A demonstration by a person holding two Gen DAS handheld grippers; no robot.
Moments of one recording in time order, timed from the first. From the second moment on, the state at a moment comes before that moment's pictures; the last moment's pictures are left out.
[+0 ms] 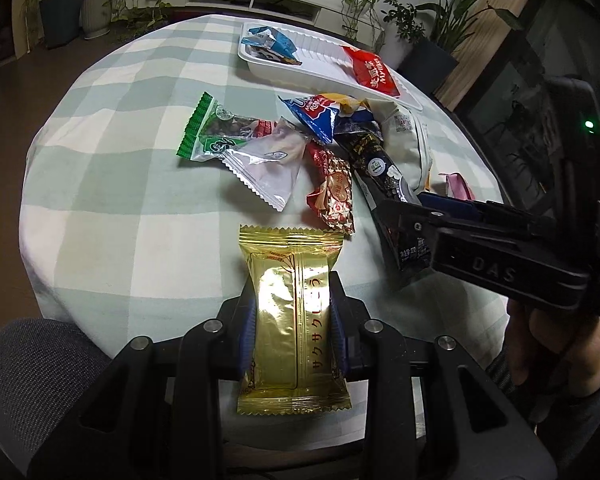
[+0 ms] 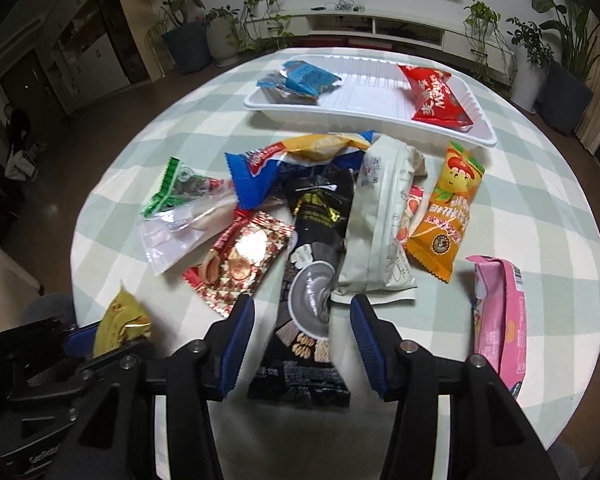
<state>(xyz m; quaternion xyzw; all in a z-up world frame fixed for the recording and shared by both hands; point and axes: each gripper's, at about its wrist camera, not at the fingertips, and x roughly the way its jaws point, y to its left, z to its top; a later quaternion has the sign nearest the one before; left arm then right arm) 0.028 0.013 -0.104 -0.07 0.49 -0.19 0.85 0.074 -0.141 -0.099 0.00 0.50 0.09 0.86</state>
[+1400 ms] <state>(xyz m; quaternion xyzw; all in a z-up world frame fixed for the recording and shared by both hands) 0.025 0.005 -0.110 -0.06 0.49 -0.19 0.85 0.034 -0.154 -0.102 -0.01 0.52 0.12 0.85</state>
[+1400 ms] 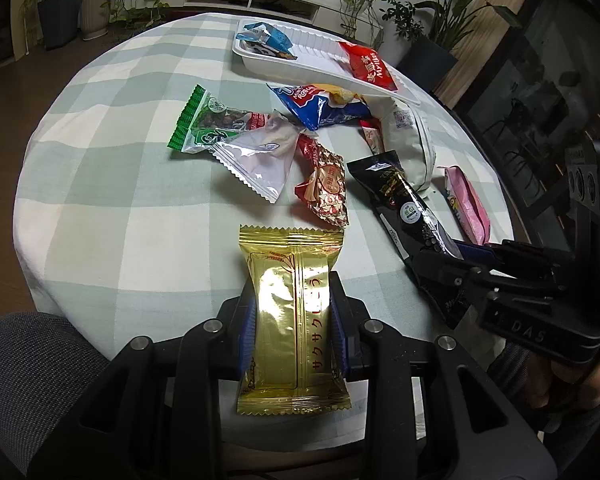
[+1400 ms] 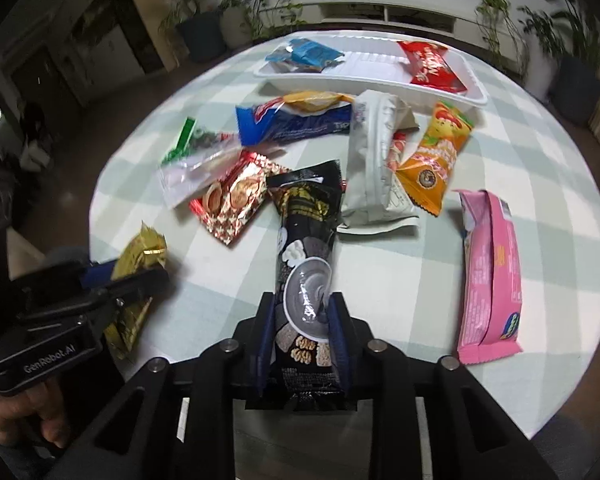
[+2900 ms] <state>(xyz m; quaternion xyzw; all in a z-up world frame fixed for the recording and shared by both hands) 0.146 0.001 0.012 -0.04 0.41 -0.21 0.89 0.068 -0.313 -0.011 0.17 0.39 0.08 0.90</state>
